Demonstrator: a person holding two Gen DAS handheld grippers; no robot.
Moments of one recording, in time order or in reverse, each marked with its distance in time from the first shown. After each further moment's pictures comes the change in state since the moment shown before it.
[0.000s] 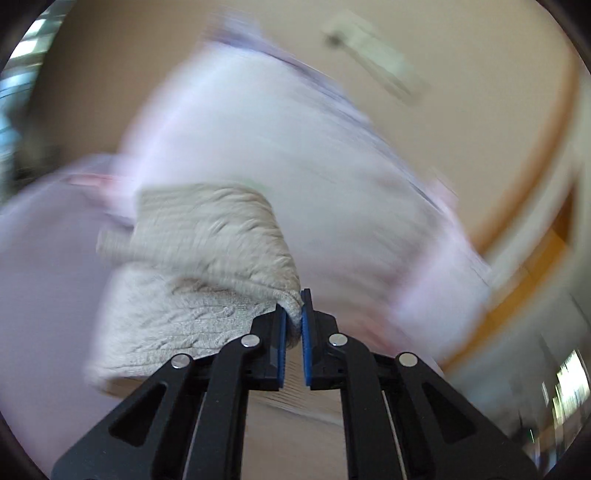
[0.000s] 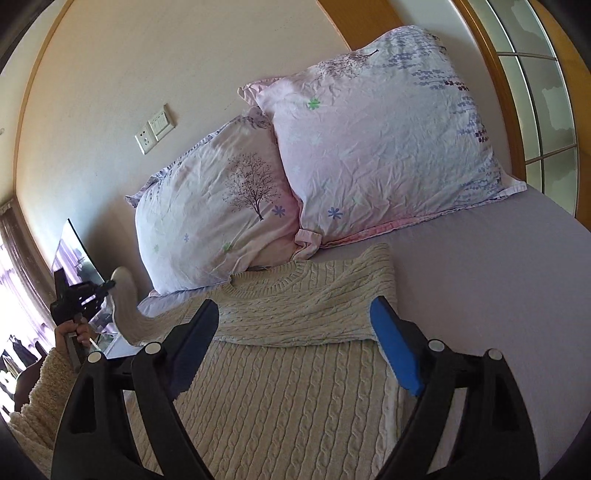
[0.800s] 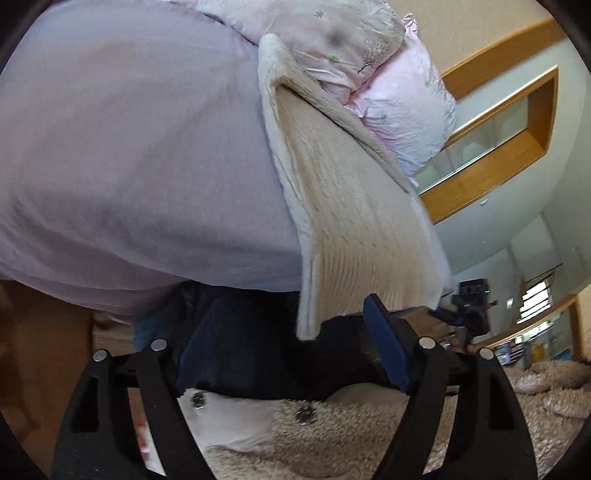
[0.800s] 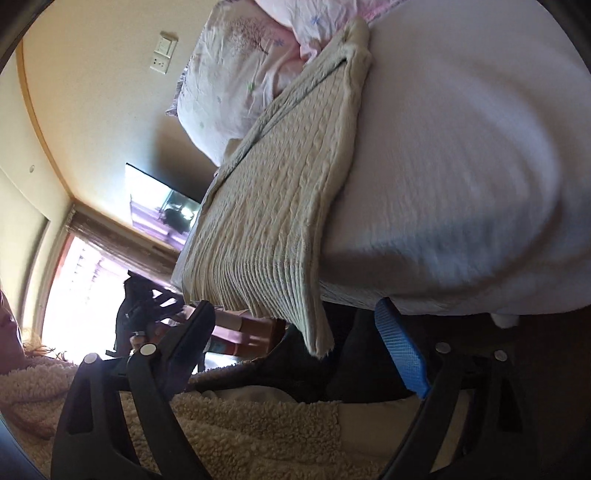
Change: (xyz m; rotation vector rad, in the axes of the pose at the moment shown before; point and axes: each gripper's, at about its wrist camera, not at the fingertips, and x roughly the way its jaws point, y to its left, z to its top) left arm -0.138 0.087 -0.257 -0.075 0.452 -0.073; right arm -0.031 -0.084 -0.180 0.274 0.503 0.406
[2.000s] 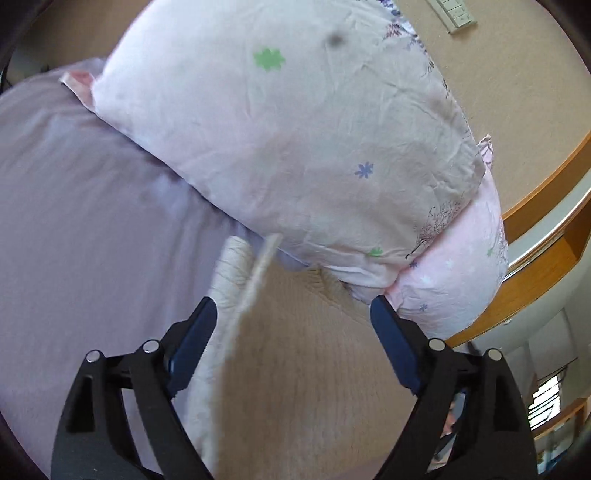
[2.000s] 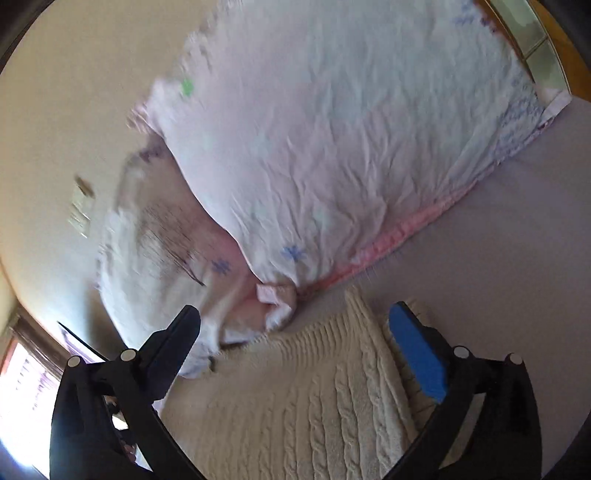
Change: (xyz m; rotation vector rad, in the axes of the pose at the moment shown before) left arm 0.065 -0.010 0.283 -0.154 -0.325 0.149; right arm 0.042 0.005 0.288 0.064 -0.591 -0.182
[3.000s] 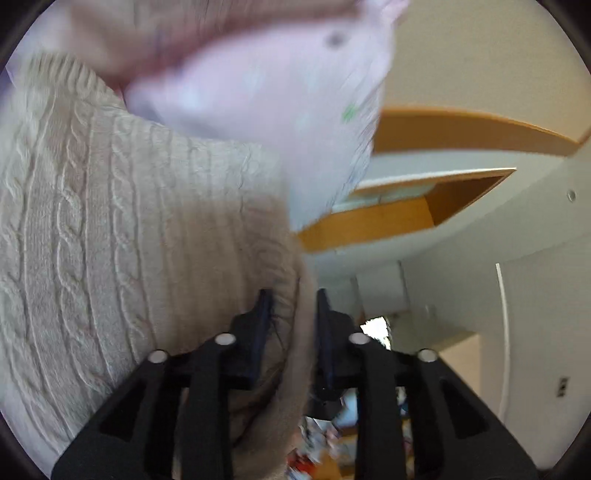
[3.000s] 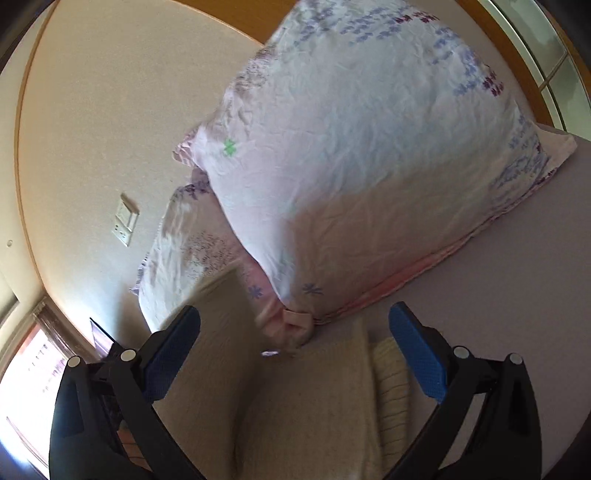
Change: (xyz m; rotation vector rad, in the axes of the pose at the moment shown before) left arm 0.204 -0.232 -0.103 -0.208 0.491 -0.763; right arm -0.042 -0.012 0.034 -0.049 0.014 0.065
